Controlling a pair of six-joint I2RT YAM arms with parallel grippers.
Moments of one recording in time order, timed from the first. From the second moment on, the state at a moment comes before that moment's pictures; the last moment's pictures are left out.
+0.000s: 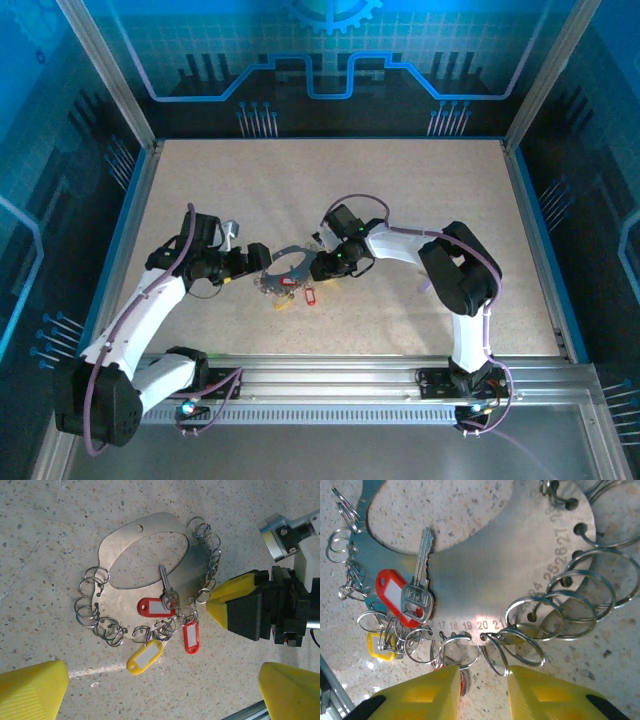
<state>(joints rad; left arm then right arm) -0.15 1.06 0.77 -0.72 0.41 -0.50 0.68 1.95 1.20 -0.43 -0.48 0.37</state>
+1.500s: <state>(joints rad) -0.16 0.97 0.74 -0.65 0.47 -0.48 0.73 1.89 1.17 -0.41 -0.38 0.19</state>
